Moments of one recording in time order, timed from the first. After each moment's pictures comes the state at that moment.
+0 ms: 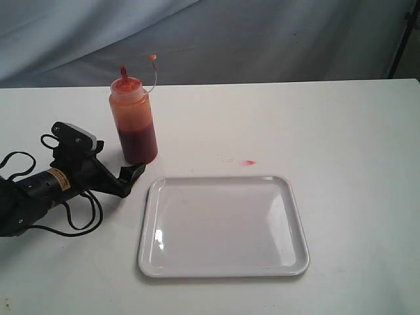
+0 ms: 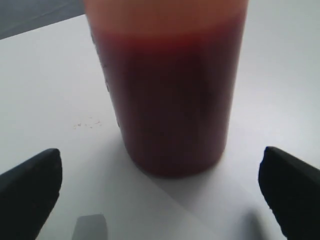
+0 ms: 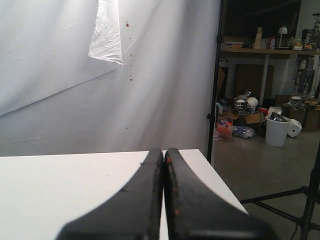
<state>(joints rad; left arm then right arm) -0.09 2.20 -0.76 0.46 -0.95 -0.05 -0.18 0.02 0.00 0.09 0.00 -0.15</state>
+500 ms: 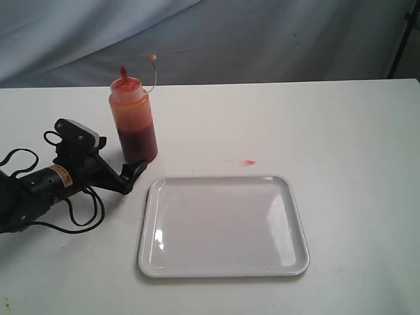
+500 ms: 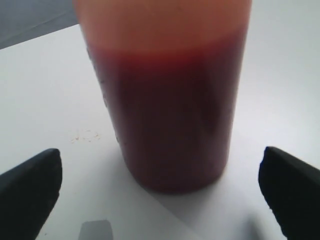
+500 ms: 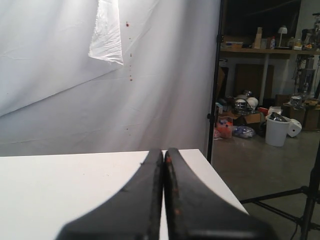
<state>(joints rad) -0.09 2.21 -0.79 0.47 -0.95 -0.05 -0.18 0.02 0.00 0.09 0.00 -0.15</state>
